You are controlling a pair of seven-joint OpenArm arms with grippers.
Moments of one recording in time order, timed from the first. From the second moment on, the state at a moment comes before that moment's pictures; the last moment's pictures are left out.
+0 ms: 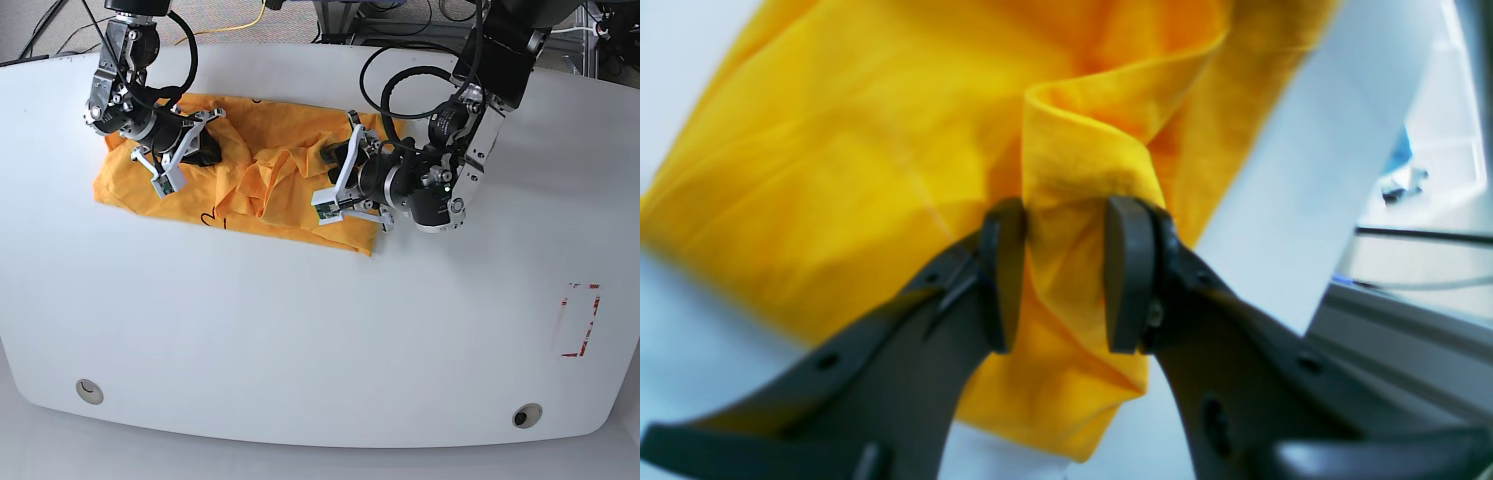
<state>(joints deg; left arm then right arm) -11.7 -8.7 24.9 93.5 -37.1 -41.8 79.7 -13.5 10.7 19.0 91.0 27.5 40.8 -54.3</state>
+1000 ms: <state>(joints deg) -18.0 -10.9 19.9 94.3 -38.8 -41.8 74.1 -13.5 10.7 19.0 91.0 27.3 40.8 -54.3</state>
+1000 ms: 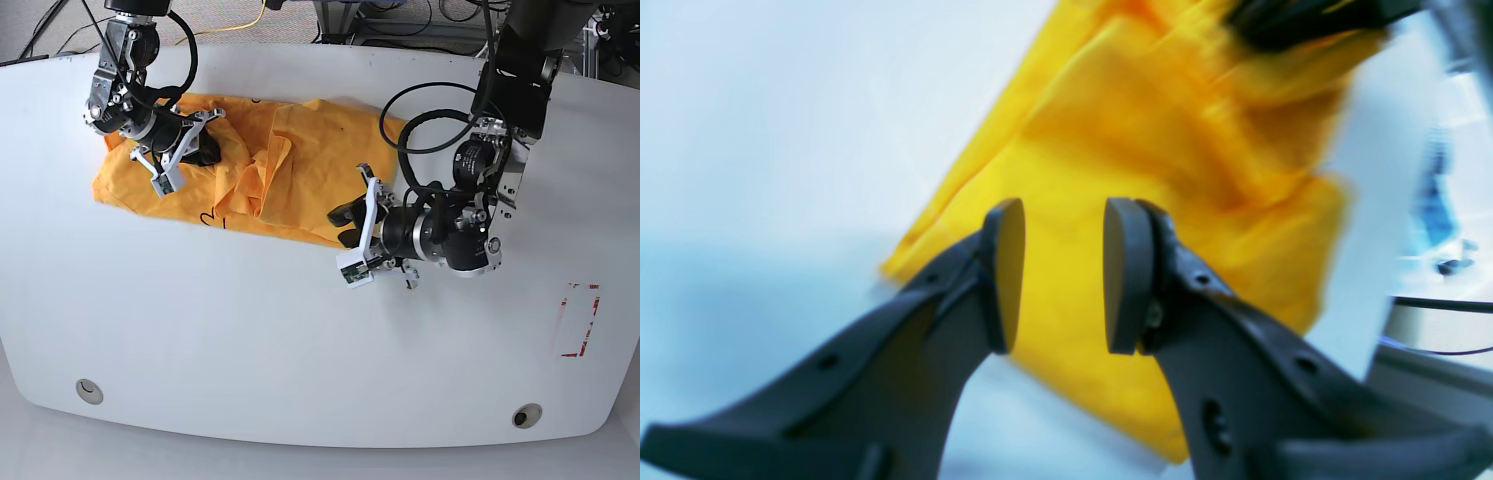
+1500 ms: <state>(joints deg) -13.5 -6.0 19.6 94.2 -23.9 -41.8 69.0 -13.5 10.7 19.0 91.0 27.4 40.8 -54.3</state>
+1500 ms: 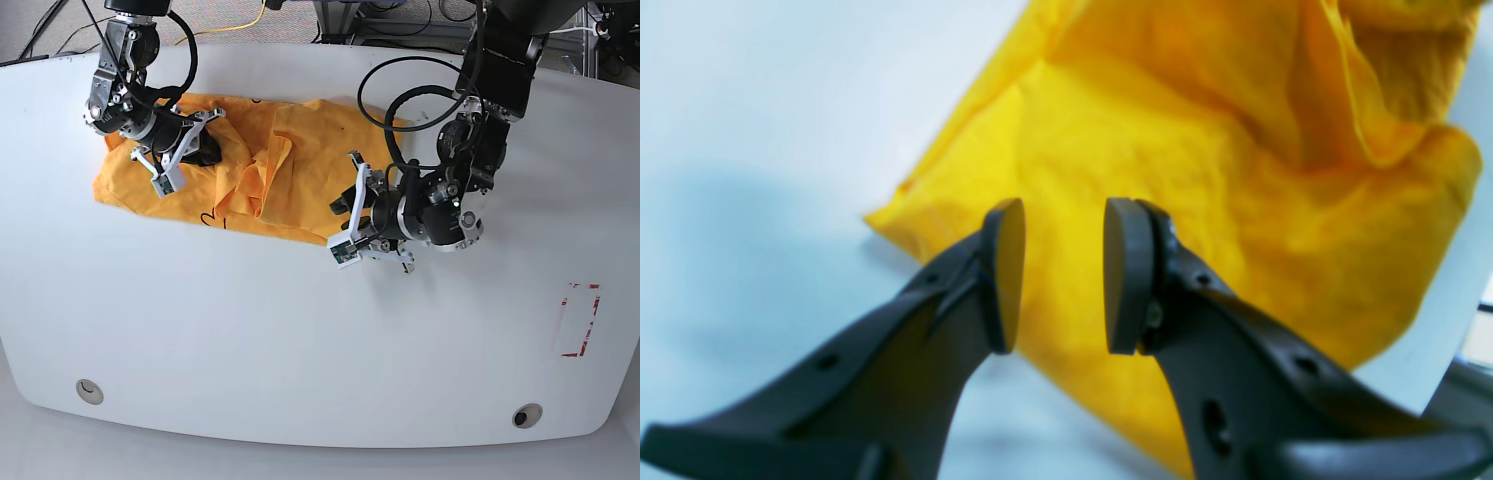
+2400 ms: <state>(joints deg) -18.0 5.9 21.9 75.9 -23.6 -41.7 65.0 -13.5 10.7 19.0 91.0 27.4 40.8 -54.3</state>
